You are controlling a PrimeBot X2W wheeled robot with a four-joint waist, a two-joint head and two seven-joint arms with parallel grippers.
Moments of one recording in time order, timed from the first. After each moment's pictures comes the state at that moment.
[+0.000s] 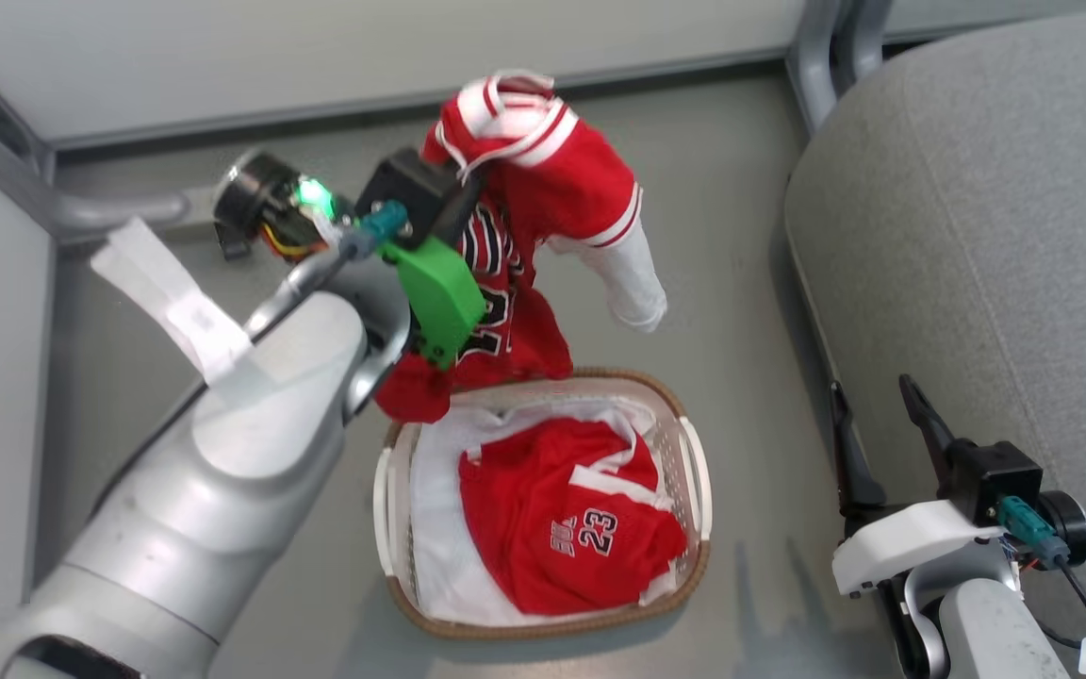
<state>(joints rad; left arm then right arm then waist) -0.90 0.18 -0.74 0.63 -0.33 -0.13 -0.08 -0.17 0.00 -0.03 0.29 0.08 0.13 -0.26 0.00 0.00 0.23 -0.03</state>
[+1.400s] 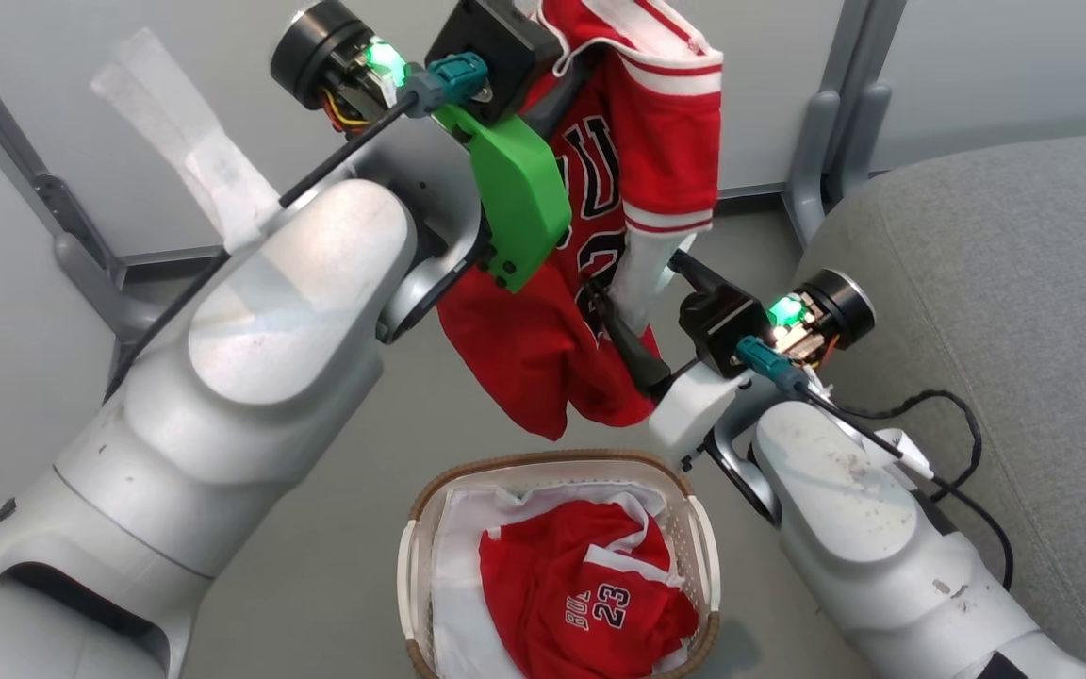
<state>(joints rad) -1.11 0.20 -0.89 0.44 -0.56 -0.13 0.13 -0.65 0.00 0.44 0.61 0.01 0.13 -0.26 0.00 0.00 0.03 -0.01</state>
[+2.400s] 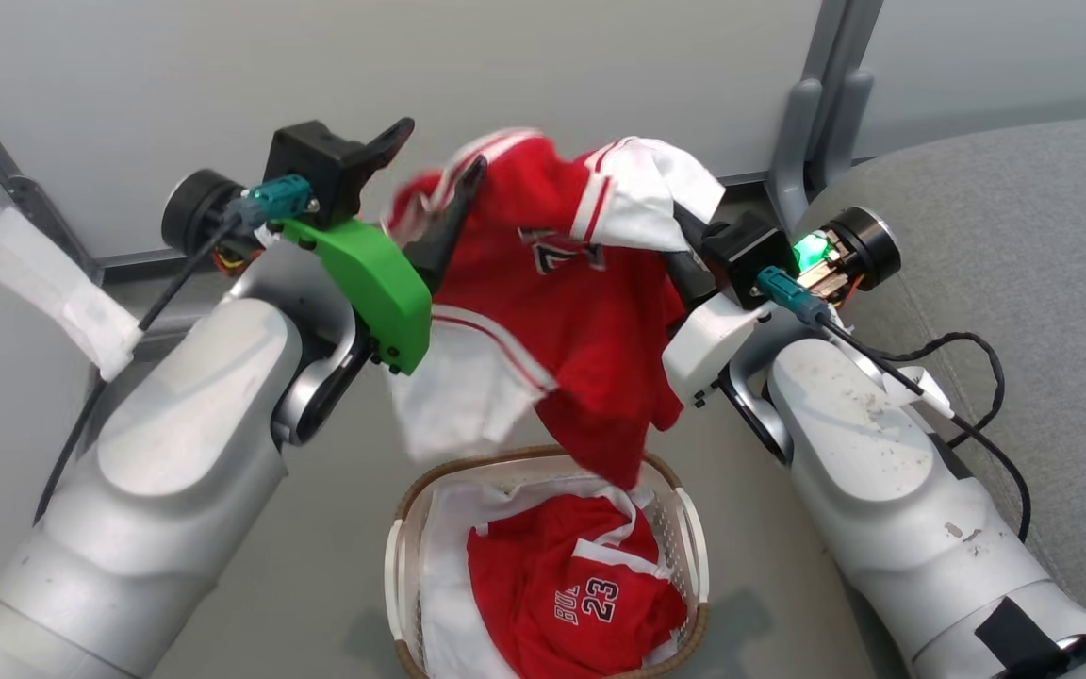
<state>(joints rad) -0.88 0.33 -0.81 0.42 -0.68 -0.07 0.03 -0.77 0.00 0.39 0.69 0.01 0.13 -0.26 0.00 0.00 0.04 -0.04</state>
